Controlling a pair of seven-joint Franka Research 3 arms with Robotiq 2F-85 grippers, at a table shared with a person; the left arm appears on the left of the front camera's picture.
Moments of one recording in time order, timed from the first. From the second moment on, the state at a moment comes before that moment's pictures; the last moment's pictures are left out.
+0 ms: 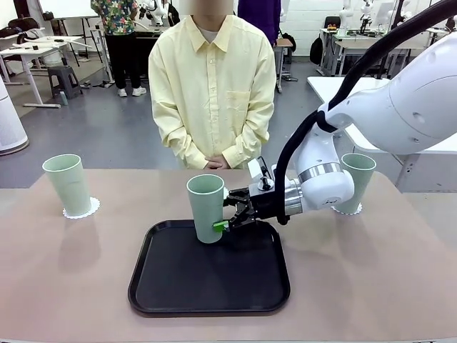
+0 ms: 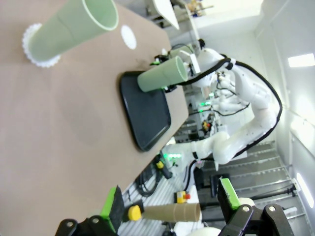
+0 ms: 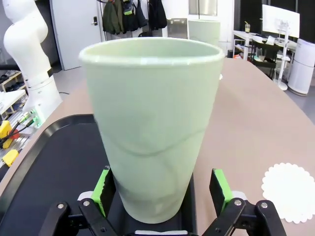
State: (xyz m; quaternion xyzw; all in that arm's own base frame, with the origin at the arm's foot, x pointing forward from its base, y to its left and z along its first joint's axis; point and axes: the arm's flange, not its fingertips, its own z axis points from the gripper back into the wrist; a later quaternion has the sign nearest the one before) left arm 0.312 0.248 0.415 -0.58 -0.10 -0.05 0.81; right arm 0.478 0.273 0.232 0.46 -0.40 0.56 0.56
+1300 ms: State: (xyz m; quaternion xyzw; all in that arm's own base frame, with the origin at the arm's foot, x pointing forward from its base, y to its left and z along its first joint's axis) left arm 0.312 0.248 0.415 -0.58 -0.10 -0.05 0.81; right arm 0.480 0.298 0.227 0.47 -0.39 0.57 0.55
